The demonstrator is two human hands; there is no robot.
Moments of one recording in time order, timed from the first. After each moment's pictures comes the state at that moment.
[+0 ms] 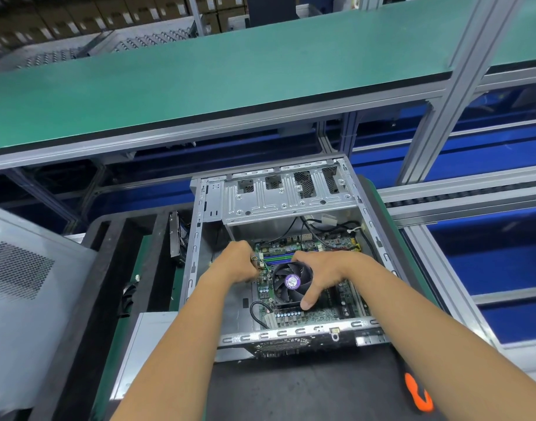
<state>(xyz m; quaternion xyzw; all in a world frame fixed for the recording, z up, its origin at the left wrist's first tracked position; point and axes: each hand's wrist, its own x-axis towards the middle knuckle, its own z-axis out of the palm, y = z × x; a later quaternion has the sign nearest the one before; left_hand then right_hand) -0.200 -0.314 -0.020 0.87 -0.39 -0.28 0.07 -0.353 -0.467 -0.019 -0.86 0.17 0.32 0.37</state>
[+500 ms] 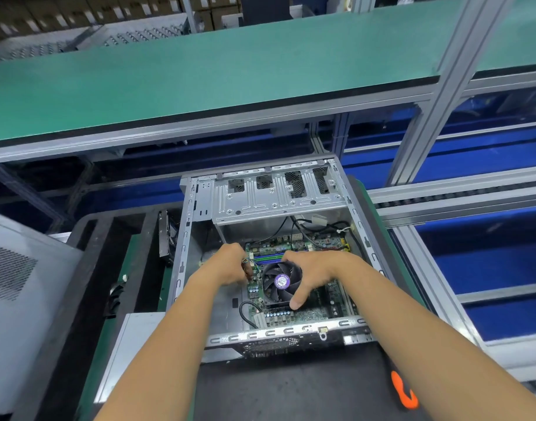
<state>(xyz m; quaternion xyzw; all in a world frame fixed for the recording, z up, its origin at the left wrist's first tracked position) -0.198 -0.313 -0.027 0.85 -0.42 -0.31 0.07 -0.353 -0.467 -0.019 -0.86 0.17 0.31 0.38</state>
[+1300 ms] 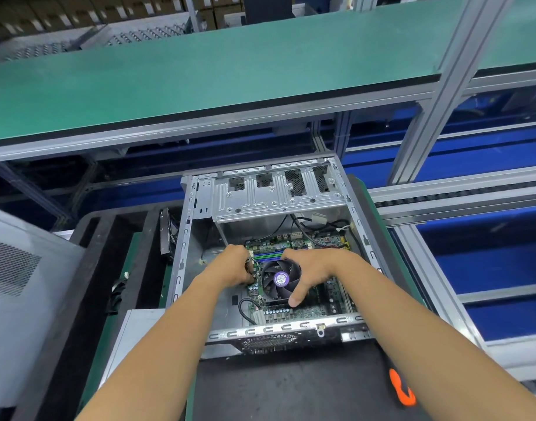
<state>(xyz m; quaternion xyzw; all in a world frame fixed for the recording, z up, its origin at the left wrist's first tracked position) -0.209 -0.316 -0.033 0.86 -0.44 -0.26 0.06 -0.354 -0.469 -0.022 -0.86 0.16 0.31 0.38</state>
